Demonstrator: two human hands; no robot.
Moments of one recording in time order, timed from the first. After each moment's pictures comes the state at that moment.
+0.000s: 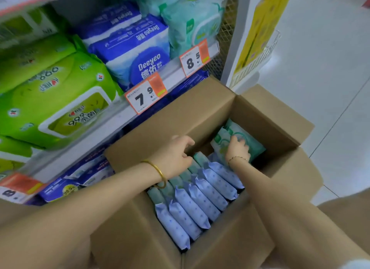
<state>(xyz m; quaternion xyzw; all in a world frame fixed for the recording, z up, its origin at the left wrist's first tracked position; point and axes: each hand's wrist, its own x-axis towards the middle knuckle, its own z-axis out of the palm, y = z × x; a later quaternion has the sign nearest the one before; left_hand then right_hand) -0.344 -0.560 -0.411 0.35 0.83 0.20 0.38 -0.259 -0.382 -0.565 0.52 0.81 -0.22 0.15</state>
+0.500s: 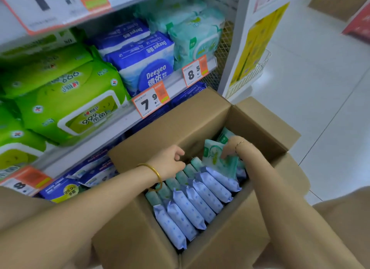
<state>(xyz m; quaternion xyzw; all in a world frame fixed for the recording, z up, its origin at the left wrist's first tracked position) -0.340 -0.582 -0.413 0.25 0.83 0.24 0.44 -0.269 -0.371 -0.468 0.44 0.80 -0.26 0.32</state>
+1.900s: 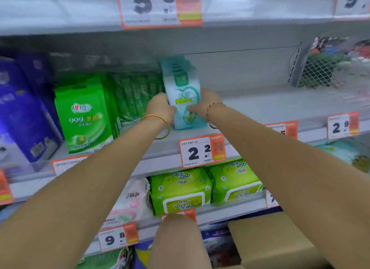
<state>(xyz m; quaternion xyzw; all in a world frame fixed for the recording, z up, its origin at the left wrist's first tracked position) -0.525 -0.831 -0.144 0.04 0.89 0.43 -0.14 -0.518 -0.703 -0.133 0.01 0.93 -0.35 -0.11</state>
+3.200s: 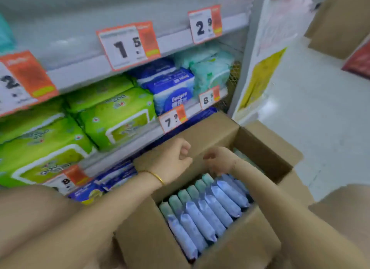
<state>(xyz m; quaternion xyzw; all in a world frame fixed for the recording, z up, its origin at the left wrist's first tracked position) -0.331 -0.620 -0.348 0.29 0.84 0.38 0.26 -0.274 -0.460 -0.395 0.27 0.86 -0.40 0.16</state>
